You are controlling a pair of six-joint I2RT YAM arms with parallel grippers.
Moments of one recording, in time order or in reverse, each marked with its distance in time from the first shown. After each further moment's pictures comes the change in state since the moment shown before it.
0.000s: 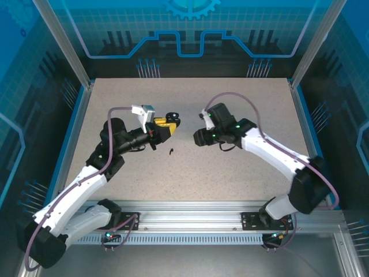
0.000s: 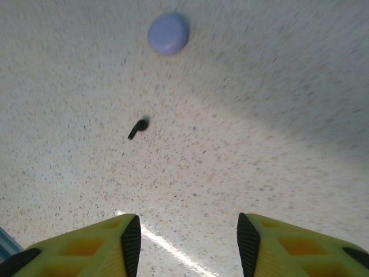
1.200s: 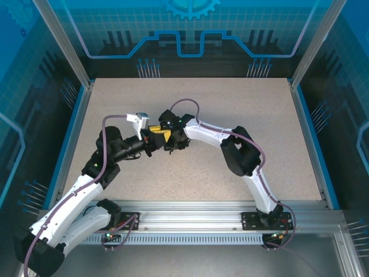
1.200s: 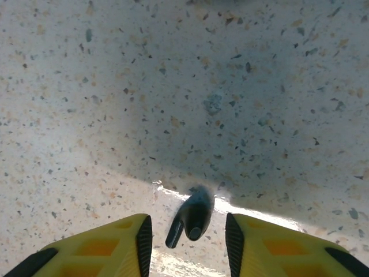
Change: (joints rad) left arm 0.023 -0.102 -0.090 -0.058 -0.016 -0.053; right arm 0.181 0.744 0.616 -0.187 0.058 0.328
